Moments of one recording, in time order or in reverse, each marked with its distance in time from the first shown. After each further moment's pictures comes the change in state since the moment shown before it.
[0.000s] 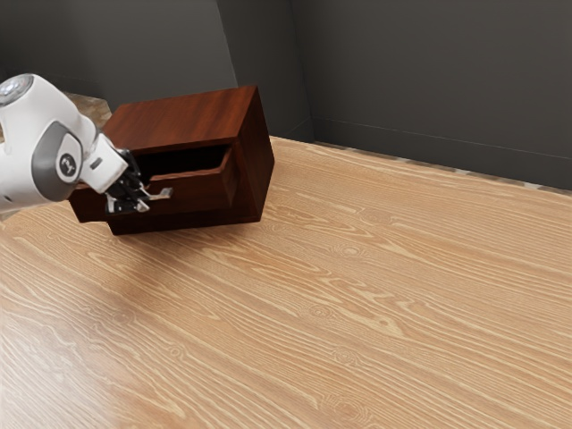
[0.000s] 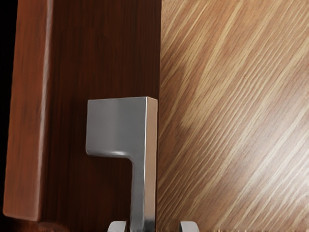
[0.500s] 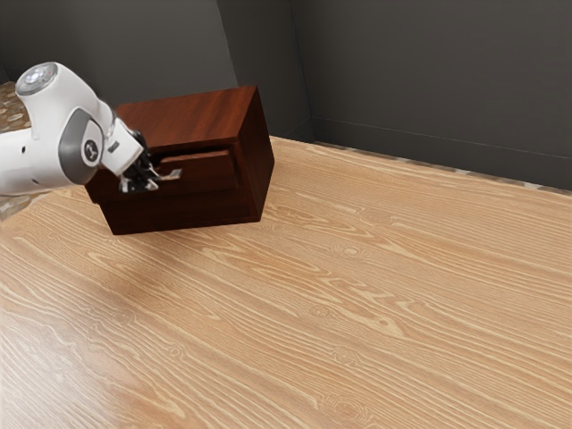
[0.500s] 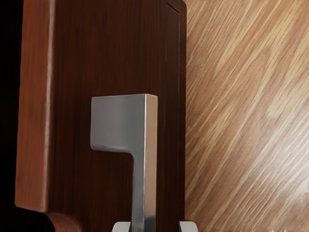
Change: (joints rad) arm 0.012 0.198 0.006 0.238 -0.001 0.011 0.002
